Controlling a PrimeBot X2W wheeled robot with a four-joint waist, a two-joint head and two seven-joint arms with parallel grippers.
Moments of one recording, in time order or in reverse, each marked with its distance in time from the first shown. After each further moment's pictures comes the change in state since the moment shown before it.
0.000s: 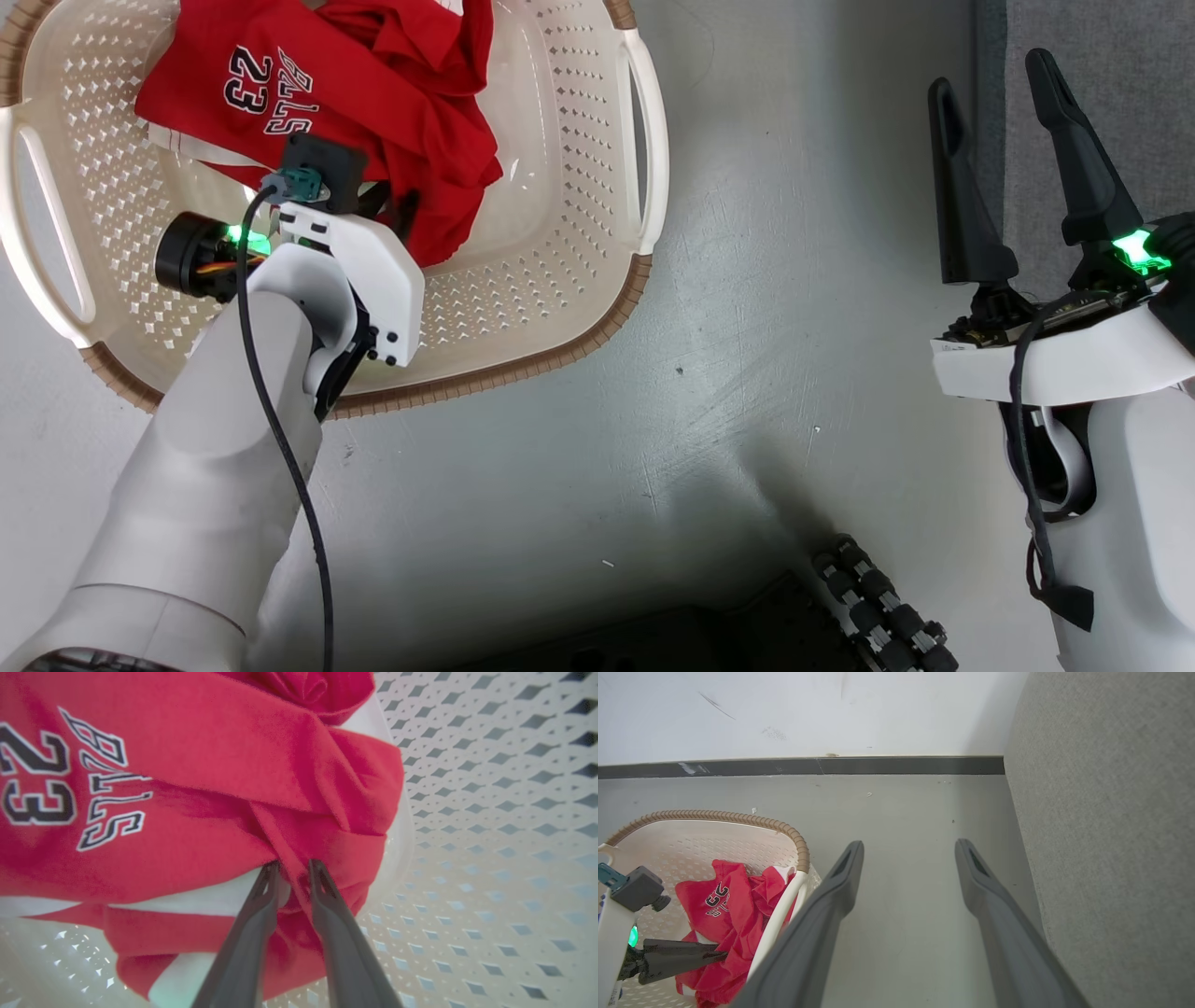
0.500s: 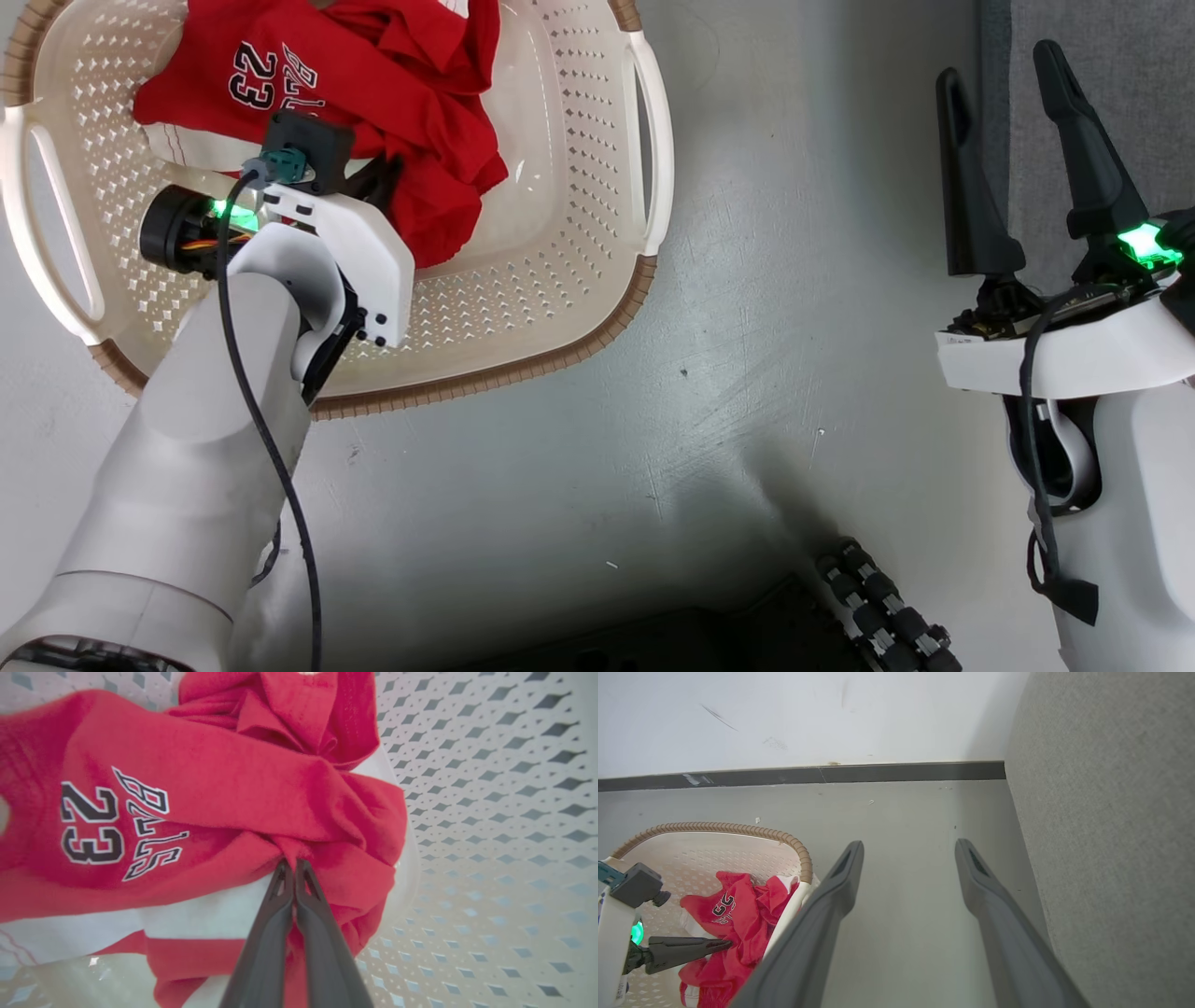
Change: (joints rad) left arm -0.034 0.012 -0.008 0.007 0.000 -0.002 -0.053; right arm -0.008 0.000 -0.004 -0.001 0.022 0.000 0.000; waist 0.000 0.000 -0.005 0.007
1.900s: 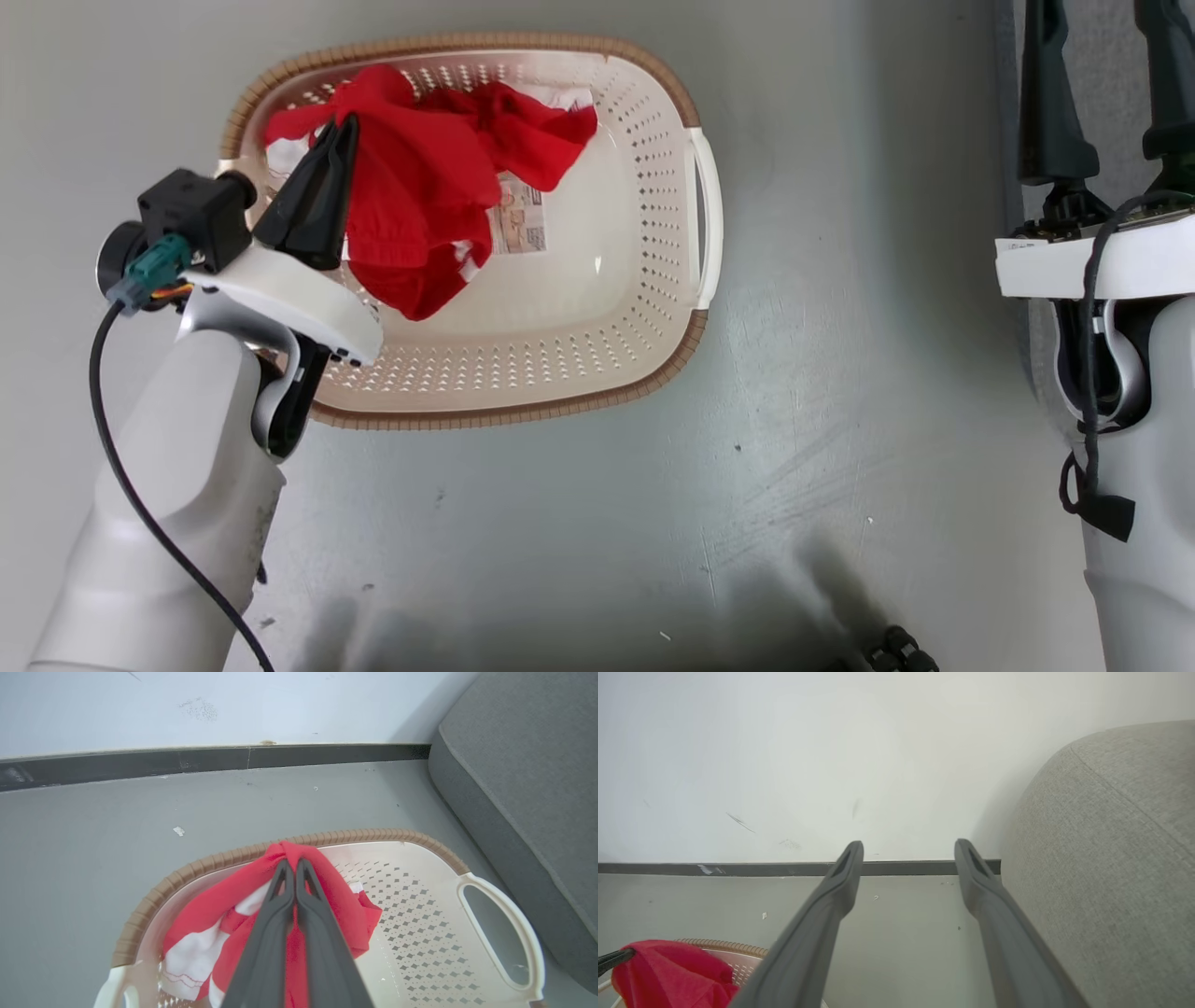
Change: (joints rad) left arm 0.175 0.060 0.096 -0.257 -0.115 -0.007 -0.317; right arm -0.142 -0.002 -0.091 0.111 -0.003 0.000 0.000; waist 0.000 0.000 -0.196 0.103
